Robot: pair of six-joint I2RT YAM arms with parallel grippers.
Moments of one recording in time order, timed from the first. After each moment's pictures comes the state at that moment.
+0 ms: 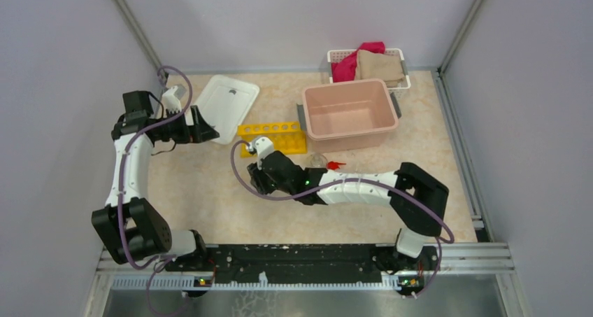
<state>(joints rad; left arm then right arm) 0.27 1.34 1.18 -0.77 0.80 0.16 1.18 1.70 1.09 0.10 0.21 0.31</state>
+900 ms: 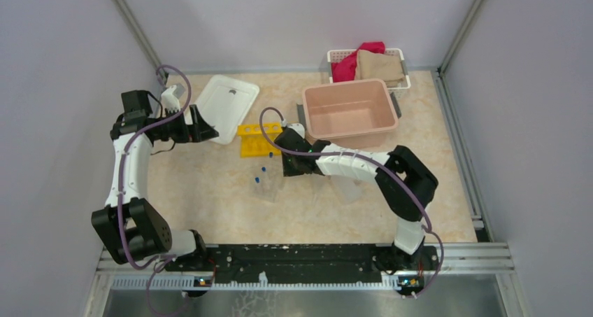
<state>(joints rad) 0.28 1.34 1.20 -0.77 0.81 0.16 0.93 1.79 1.22 -0.35 0.18 0.67</state>
